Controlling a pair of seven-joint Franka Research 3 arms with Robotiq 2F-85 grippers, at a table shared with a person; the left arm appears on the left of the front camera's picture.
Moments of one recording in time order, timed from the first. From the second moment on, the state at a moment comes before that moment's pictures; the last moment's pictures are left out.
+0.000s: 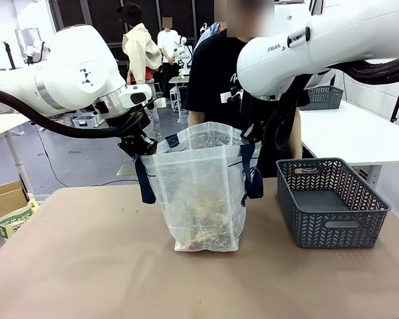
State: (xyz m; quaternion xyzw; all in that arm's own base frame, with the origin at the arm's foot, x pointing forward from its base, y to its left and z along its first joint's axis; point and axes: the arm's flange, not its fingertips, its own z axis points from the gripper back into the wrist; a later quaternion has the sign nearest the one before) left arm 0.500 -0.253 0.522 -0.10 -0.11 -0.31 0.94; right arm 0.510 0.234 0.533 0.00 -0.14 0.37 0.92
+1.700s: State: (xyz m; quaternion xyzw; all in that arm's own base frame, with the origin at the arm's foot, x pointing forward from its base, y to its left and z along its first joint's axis) left arm 0.497 -0.272 0.527 -0.12 -0.12 -0.31 0.94; right arm 0.512 0.244 0.539 0.01 -0.14 0.33 0.93
